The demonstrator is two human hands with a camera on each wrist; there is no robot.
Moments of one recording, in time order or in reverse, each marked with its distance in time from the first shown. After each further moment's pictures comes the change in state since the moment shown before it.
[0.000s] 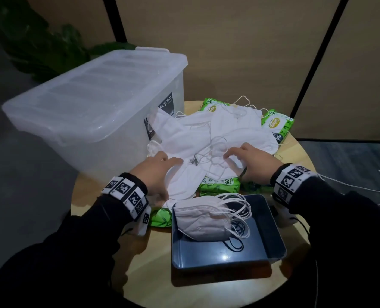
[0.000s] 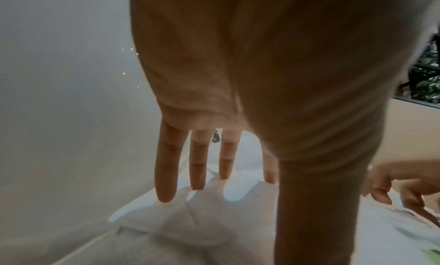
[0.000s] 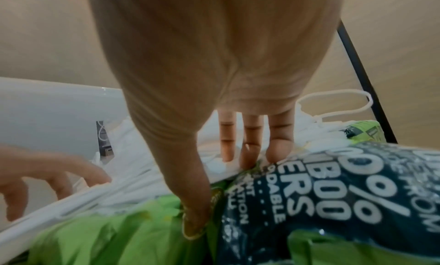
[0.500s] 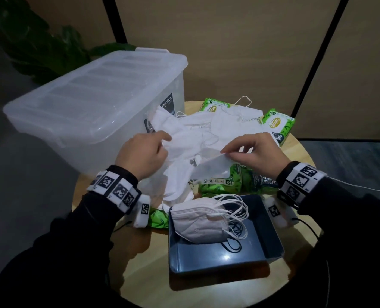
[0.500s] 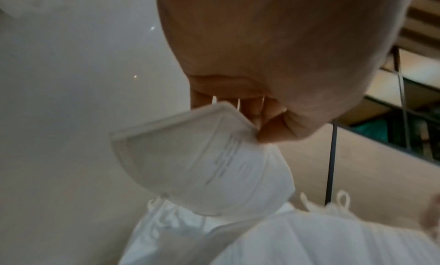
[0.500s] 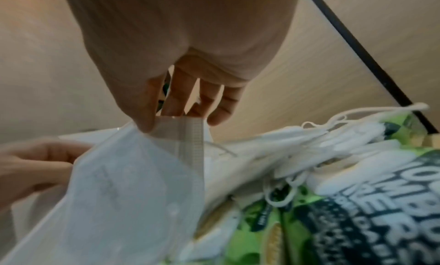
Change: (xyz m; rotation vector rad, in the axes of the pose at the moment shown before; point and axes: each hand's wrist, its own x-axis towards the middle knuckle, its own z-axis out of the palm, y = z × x) left_hand -0.020 0.001 -0.043 -0.207 0.578 0.007; right_hand -0.006 -0.018 -0.022 0.539 0.319 -0.177
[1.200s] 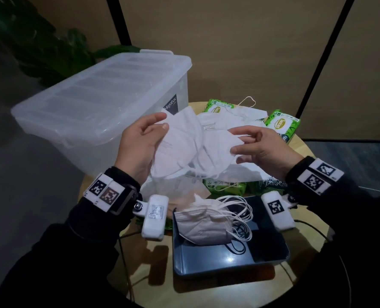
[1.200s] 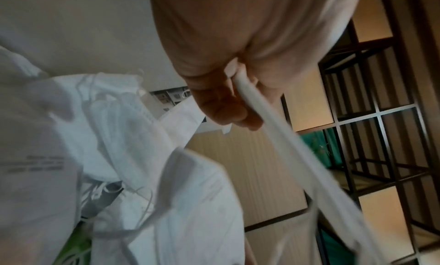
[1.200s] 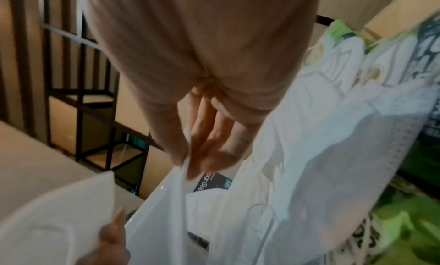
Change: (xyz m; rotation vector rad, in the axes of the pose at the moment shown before) left_hand -0.006 0.032 -0.019 -1.307 0.266 -0.362; right_hand 0.008 -0.023 -0.001 0.783 -0.001 0.434
